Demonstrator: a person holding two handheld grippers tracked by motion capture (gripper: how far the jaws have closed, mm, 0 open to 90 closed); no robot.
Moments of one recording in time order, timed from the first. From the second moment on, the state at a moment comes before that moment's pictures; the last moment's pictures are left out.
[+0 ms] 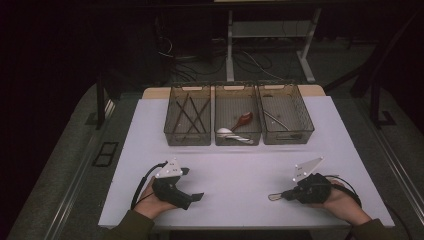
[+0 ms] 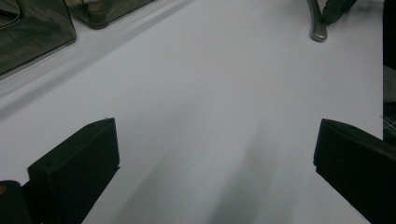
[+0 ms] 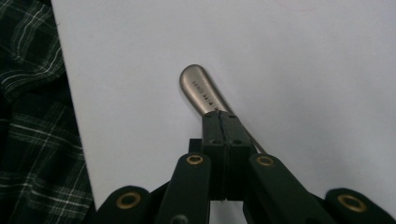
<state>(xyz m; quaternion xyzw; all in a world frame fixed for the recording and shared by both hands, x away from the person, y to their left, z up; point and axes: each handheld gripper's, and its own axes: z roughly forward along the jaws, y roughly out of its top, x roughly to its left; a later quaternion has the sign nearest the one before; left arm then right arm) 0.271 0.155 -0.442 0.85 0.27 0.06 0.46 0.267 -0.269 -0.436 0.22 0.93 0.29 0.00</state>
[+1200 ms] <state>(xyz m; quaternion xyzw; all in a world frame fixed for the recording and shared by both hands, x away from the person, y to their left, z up) 0.270 0.156 -0.441 0.85 0.27 0.06 0.46 0.308 -0.260 -0.429 0.27 0.91 0.30 0.02</state>
